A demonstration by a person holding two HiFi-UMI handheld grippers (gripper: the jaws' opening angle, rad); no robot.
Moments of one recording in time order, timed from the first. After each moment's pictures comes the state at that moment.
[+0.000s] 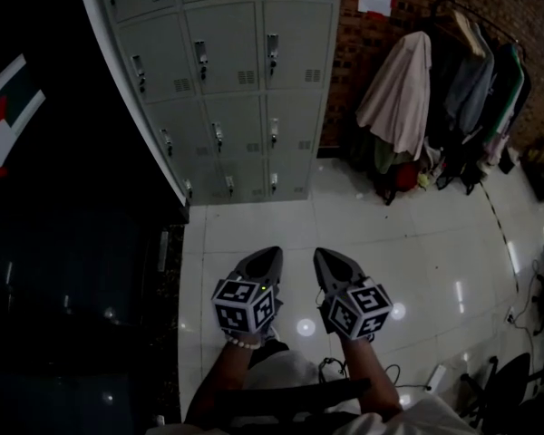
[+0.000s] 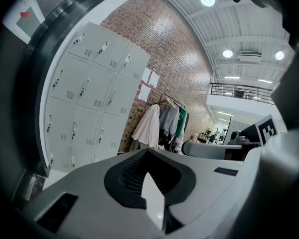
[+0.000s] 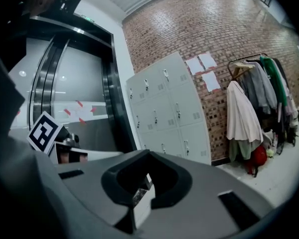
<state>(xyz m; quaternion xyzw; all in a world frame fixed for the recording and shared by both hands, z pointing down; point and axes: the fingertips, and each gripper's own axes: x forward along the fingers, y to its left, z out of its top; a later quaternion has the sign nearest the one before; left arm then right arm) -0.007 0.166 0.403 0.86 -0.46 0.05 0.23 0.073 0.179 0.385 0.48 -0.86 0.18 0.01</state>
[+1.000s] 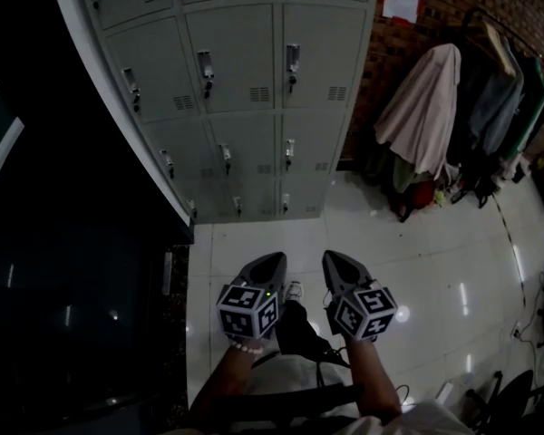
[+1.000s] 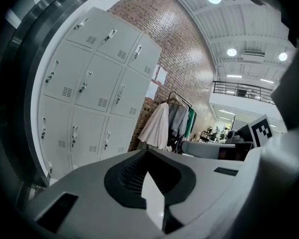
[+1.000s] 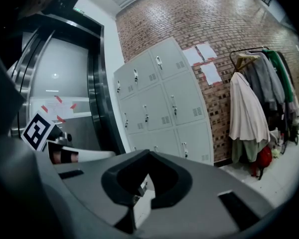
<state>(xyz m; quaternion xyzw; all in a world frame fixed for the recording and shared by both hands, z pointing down) -0.056 -0.005 0.436 0.86 -0.45 0.07 0.24 0.037 -0.001 0.425 0.50 -0.85 0.19 0.02</state>
